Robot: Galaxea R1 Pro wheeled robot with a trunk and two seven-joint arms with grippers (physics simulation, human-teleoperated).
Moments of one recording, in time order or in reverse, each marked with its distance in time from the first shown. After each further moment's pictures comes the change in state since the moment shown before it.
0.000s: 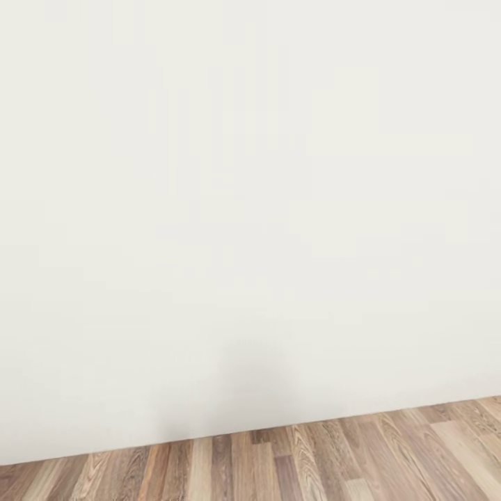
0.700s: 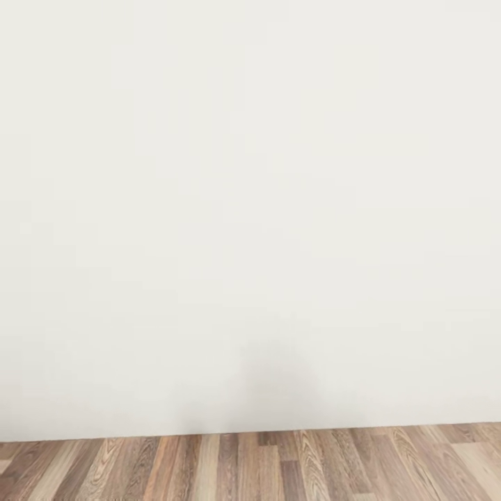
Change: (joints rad) left arm 0.000 0.000 0.000 0.000 0.001 0.000 0.000; right arm 0.000 0.000 0.000 0.000 0.000 0.000 0.000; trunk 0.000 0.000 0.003
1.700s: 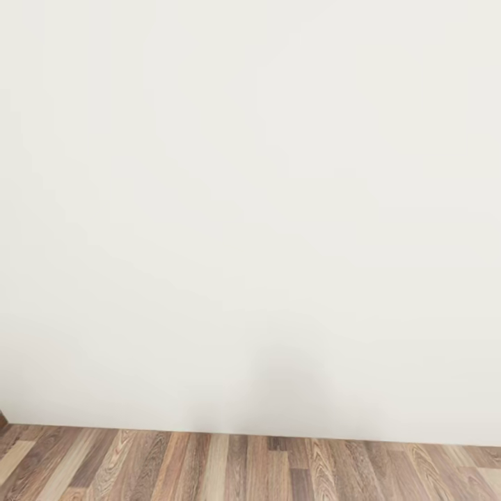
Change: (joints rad) left arm 0.000 0.001 0.000 0.000 0.000 0.000 0.000; right arm 0.000 0.000 0.000 0.000 -0.001 -0.001 0.000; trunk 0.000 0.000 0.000
